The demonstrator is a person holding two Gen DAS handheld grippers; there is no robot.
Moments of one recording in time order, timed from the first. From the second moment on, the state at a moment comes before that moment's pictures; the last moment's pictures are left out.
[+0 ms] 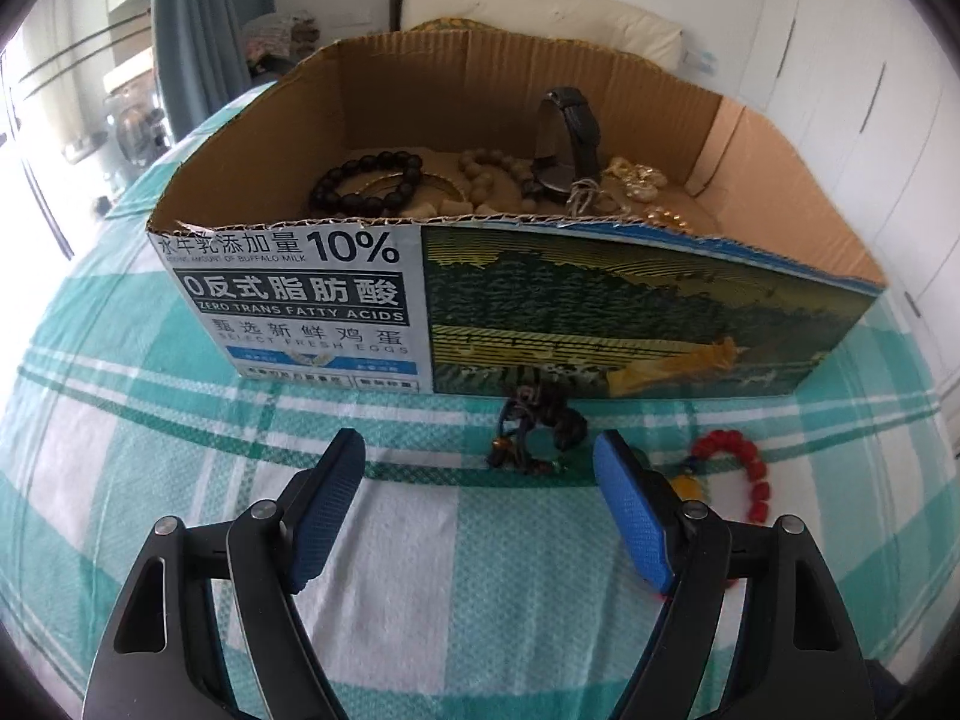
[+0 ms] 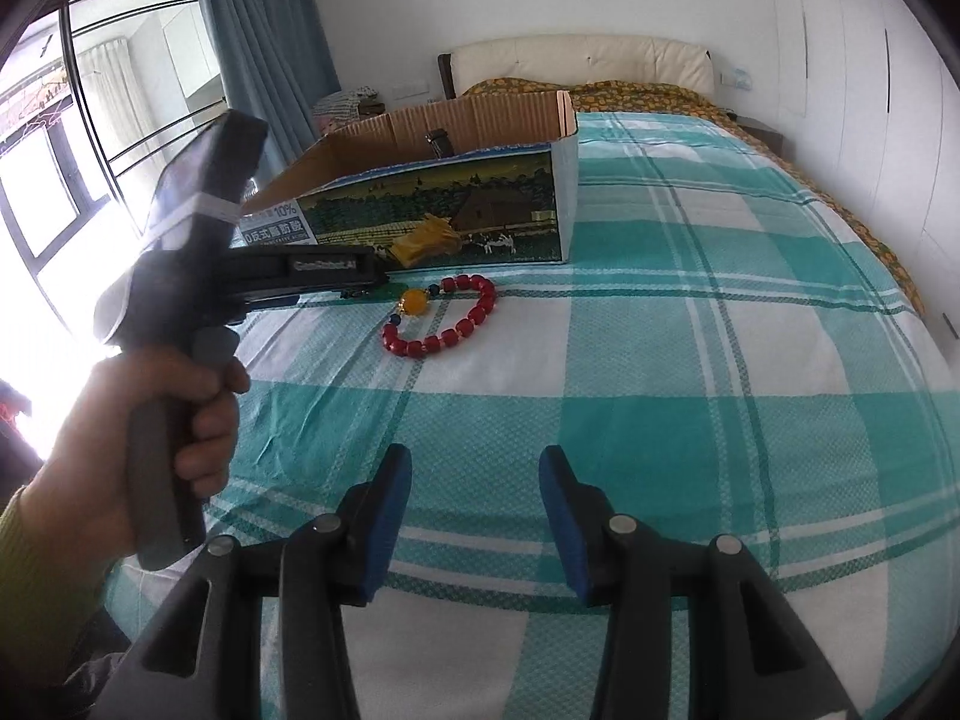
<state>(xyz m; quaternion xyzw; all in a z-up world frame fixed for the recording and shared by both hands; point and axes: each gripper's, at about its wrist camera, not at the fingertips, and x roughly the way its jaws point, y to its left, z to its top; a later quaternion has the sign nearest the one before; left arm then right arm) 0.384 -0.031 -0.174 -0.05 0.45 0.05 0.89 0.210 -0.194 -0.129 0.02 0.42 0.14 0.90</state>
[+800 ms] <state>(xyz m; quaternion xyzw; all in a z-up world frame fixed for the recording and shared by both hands) 0.327 0.043 -0.174 -0.09 0.45 0.05 0.88 0.319 -0.108 -0.150 -0.07 0.45 0.19 0.87</state>
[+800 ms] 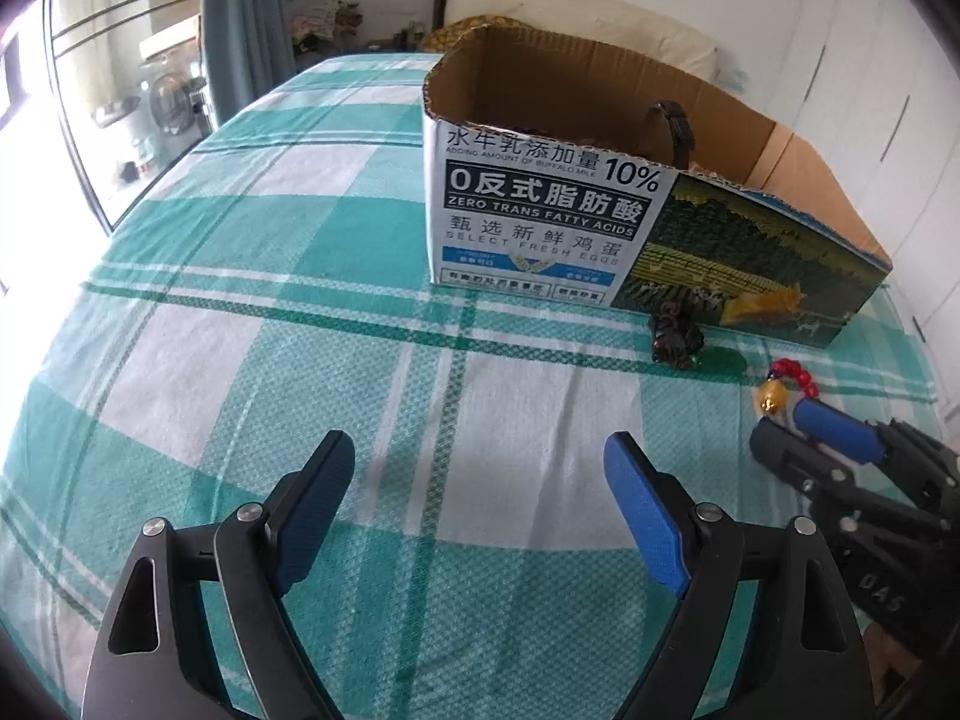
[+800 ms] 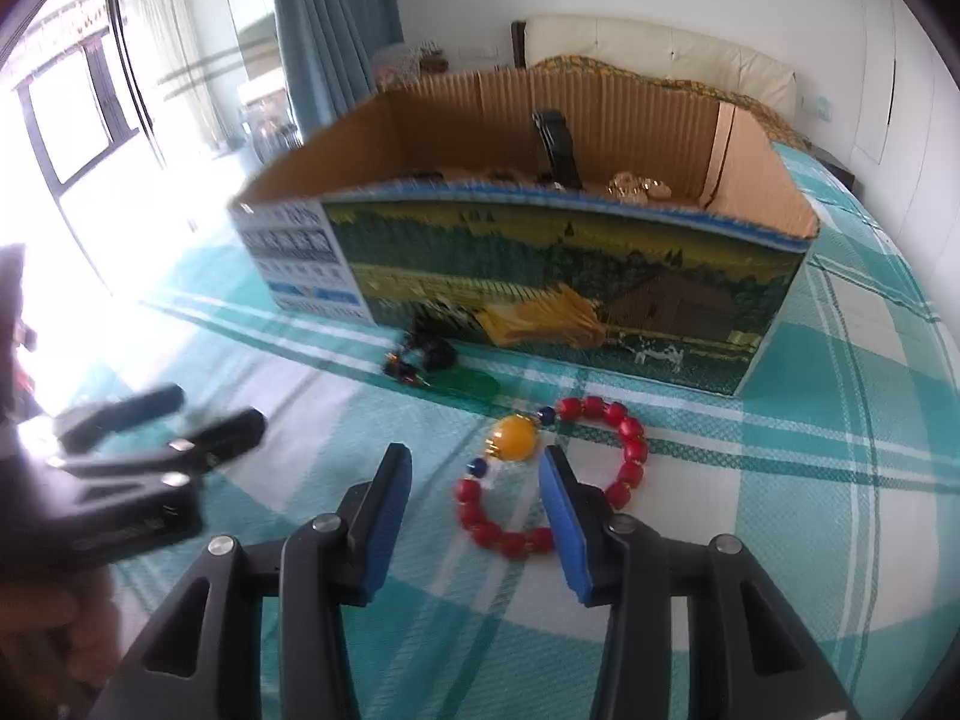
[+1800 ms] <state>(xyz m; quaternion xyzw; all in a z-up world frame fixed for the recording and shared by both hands) 0.311 0.037 -0.178 -0.04 0.46 0.10 0.88 0.234 -0.234 -0.128 -0.04 0.43 0.08 0.90</state>
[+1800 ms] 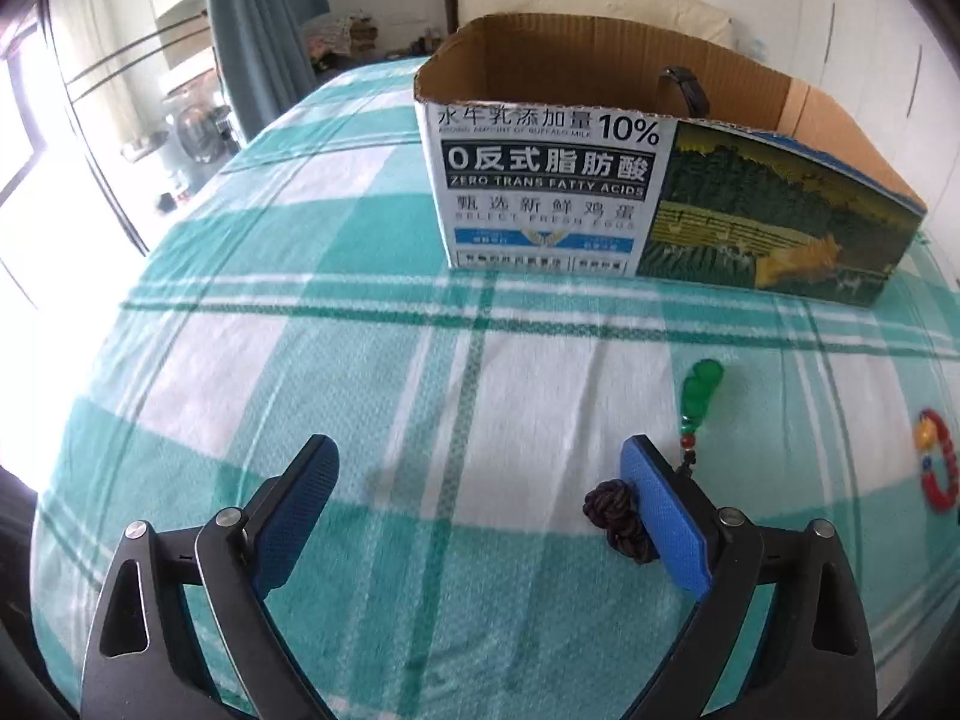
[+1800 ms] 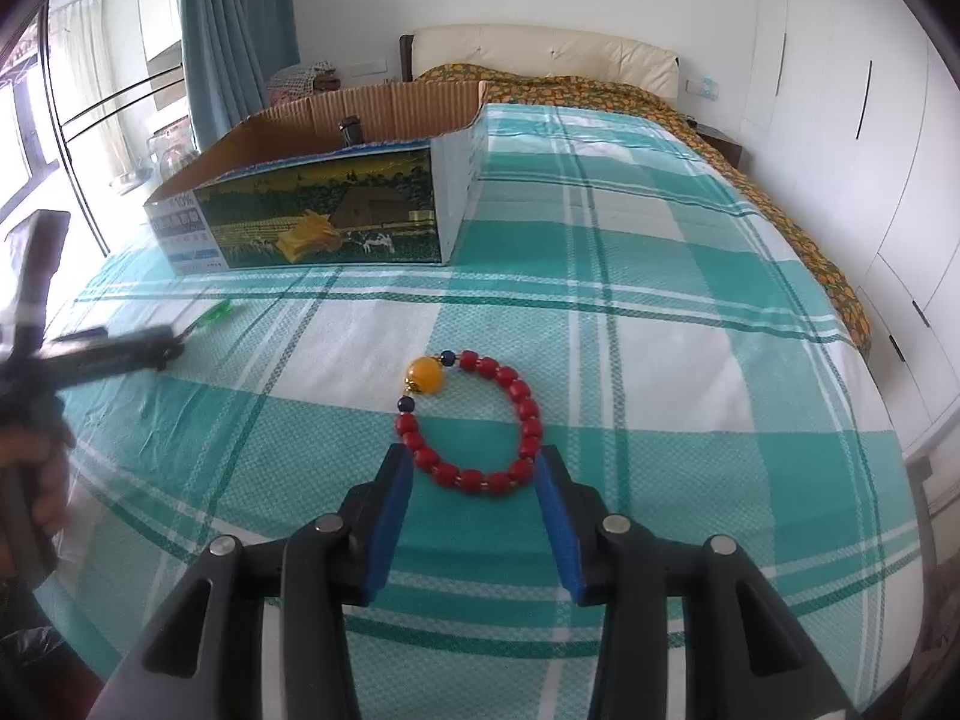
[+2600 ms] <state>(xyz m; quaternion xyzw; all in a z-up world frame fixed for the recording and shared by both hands) 0.284 0.004 -0.170 -0.04 0.44 -0.15 0.89 0.284 -0.193 -0.152 -0.06 0.44 0.11 0.89</state>
